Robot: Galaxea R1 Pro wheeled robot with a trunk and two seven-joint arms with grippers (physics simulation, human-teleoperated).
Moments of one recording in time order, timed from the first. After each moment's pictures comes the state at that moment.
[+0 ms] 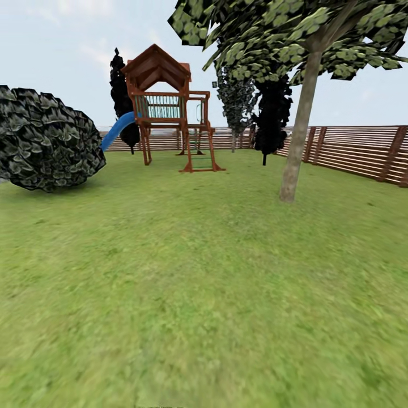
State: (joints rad) left arm 0.01 0.11 0.00 -0.08 -0.01 -0.02 0.01; right arm -0.06 -0.01 0.00 -0.06 -0.01 -0.09 -0.01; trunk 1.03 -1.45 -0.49
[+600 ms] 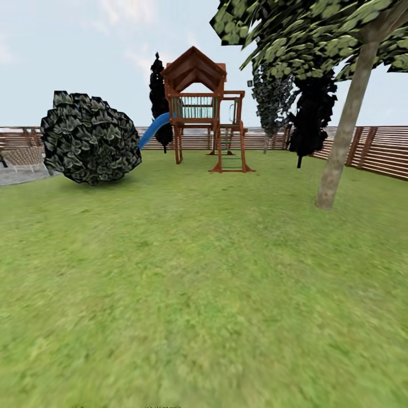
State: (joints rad) left arm 0.01 0.11 0.00 -0.08 -0.01 -0.02 0.01; right arm -0.06 -0.01 0.00 -0.06 -0.01 -0.09 -0.01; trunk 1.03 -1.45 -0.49
